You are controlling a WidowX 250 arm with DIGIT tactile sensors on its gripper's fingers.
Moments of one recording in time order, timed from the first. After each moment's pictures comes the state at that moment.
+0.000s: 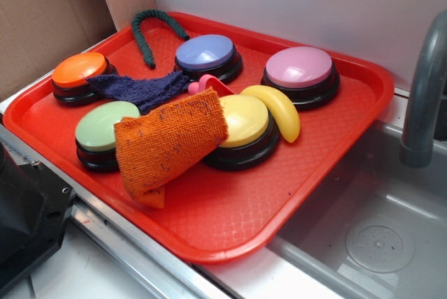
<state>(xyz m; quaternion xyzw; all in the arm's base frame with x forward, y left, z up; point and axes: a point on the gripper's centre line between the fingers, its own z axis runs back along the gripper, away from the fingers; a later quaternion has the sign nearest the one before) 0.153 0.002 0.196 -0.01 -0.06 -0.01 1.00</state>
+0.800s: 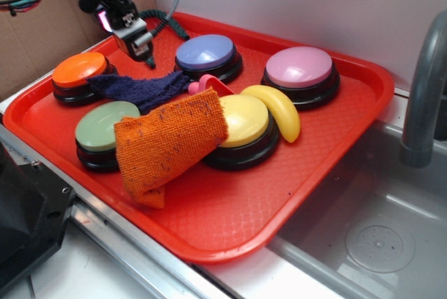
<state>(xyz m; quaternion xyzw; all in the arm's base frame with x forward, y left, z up) 0.224 0.048 0.086 0.01 -0.07 -0.09 0.99</state>
